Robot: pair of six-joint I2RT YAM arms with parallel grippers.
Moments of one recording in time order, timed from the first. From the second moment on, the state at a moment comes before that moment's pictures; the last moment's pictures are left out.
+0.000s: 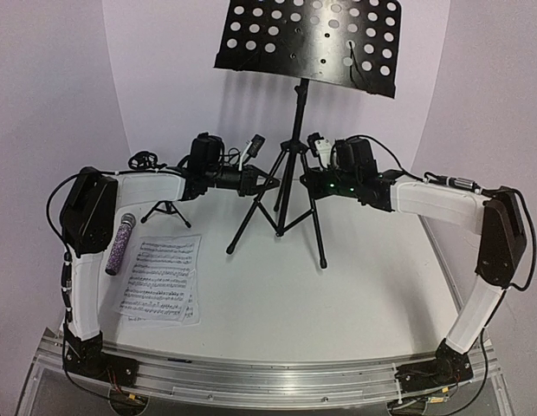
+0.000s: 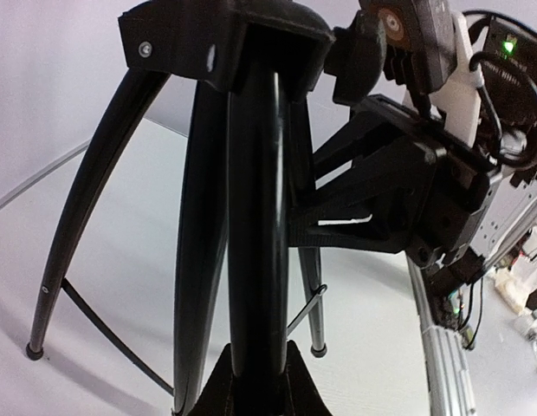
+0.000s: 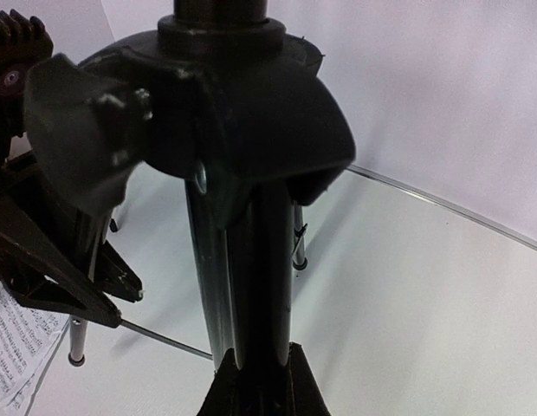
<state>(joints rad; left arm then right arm) -0.59 2.10 1.63 0.24 0.91 -0.19 0.64 1.76 1.40 -0.06 0.00 0.13</state>
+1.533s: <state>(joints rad) -0.74 1.96 1.48 0.22 0.81 -0.37 0.79 1.58 1.20 -0.03 0.17 0.49</state>
